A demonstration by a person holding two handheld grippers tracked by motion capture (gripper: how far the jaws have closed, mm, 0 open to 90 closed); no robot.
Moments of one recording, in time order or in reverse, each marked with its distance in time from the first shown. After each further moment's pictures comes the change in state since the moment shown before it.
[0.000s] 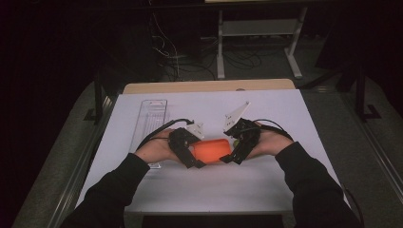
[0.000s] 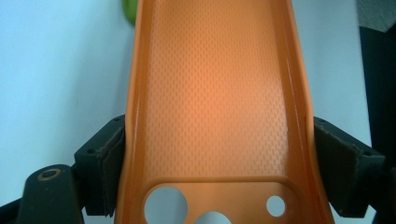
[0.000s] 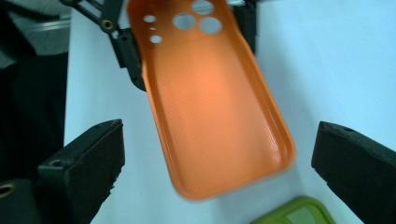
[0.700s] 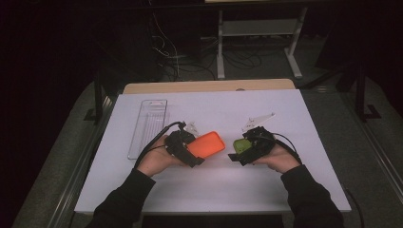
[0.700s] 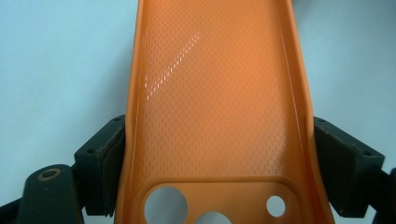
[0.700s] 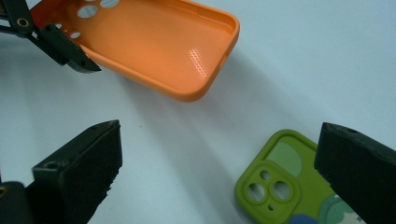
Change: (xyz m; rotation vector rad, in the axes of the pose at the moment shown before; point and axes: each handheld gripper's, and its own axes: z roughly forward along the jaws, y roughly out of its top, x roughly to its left) left arm -0.008 -0.013 0.006 -0.009 0.217 -0.257; right arm 0.009 -0.058 0.005 -0.132 -0.187 0.412
